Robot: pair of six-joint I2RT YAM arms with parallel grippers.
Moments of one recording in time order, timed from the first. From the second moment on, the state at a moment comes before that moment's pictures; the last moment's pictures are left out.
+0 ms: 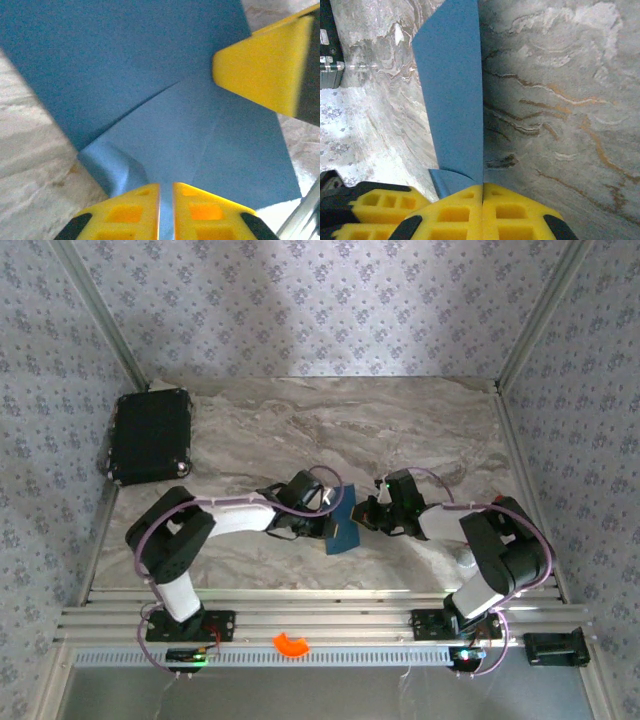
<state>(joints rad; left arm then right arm) -0.84 1.70 0.89 -0.17 0.35 -0.61 0.46 1.56 0.53 0.21 -0.52 0.88</state>
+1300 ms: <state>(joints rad) -0.30 0.56 0.41 -0.58 -0.02 -0.93 1.04 2.05 1.61 -1.03 0.44 0.58</state>
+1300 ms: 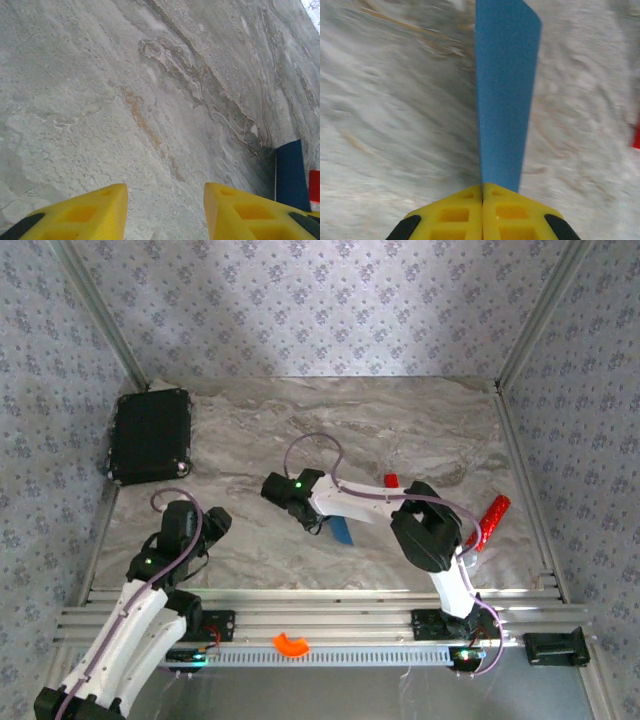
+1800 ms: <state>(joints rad) -0.30 0.73 0.39 -0.45 0.15 -0.91 0.80 1.66 1.03 -0.30 -0.24 0.68</state>
